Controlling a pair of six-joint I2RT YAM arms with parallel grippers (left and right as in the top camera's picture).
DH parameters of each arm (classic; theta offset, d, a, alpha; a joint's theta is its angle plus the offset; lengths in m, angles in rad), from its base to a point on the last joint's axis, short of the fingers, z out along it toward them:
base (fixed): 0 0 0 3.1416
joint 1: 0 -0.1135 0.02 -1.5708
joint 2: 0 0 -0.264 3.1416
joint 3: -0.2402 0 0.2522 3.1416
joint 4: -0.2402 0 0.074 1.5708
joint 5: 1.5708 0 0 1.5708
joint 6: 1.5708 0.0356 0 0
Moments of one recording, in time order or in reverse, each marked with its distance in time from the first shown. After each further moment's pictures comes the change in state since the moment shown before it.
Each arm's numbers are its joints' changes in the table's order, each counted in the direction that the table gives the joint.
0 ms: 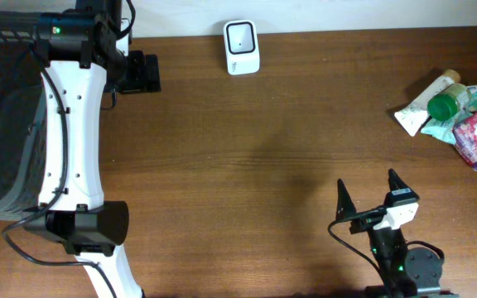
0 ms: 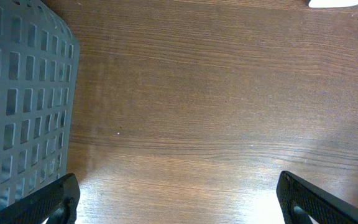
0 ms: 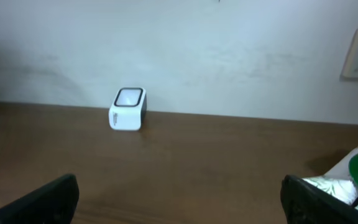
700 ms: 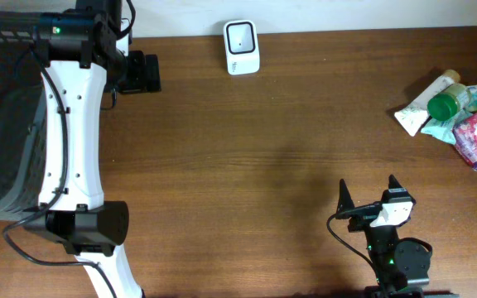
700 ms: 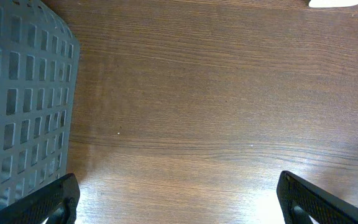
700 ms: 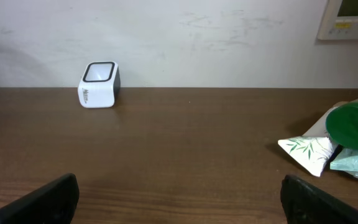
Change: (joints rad) left arm 0.000 0.000 0.000 0.000 0.000 0.000; right arm -0.012 0.002 0.070 -0.040 0.114 0.017
